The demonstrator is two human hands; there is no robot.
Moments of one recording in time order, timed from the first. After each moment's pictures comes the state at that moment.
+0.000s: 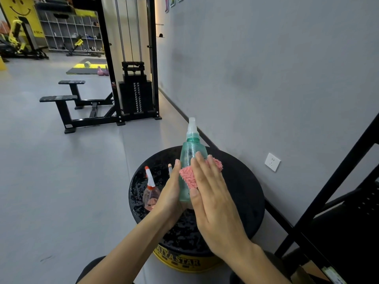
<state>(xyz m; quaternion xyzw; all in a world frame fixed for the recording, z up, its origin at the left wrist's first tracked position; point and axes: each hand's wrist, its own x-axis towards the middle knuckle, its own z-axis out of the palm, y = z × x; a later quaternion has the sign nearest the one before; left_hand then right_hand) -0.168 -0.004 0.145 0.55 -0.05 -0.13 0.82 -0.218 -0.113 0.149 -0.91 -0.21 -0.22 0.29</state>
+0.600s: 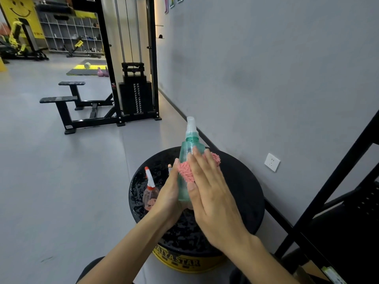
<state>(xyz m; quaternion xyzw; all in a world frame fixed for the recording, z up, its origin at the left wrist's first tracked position) -0.169 -0.003 0.146 0.52 -0.04 -0.13 0.85 -0.210 -0.111 0.158 -0.91 -0.22 -0.23 0.28</state>
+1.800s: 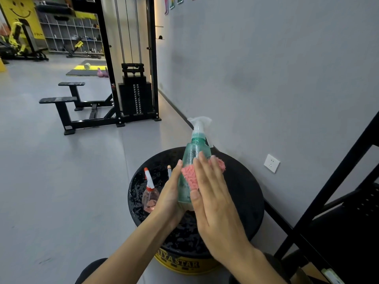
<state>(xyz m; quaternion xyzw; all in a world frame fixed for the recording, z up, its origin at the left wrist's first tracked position) -0.170 -0.008 0.147 0.50 -0.02 -0.12 0.86 -0.222 -0.115 0.152 -0.90 -0.21 -0.24 0.30</state>
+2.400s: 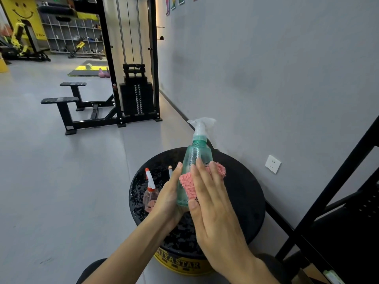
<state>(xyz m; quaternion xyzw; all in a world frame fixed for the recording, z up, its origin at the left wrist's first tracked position) -0.171 -0.003 0.147 0.49 -0.01 -0.13 0.86 -0.230 -0.113 0.147 -0.91 -0.22 -0.24 0.27</state>
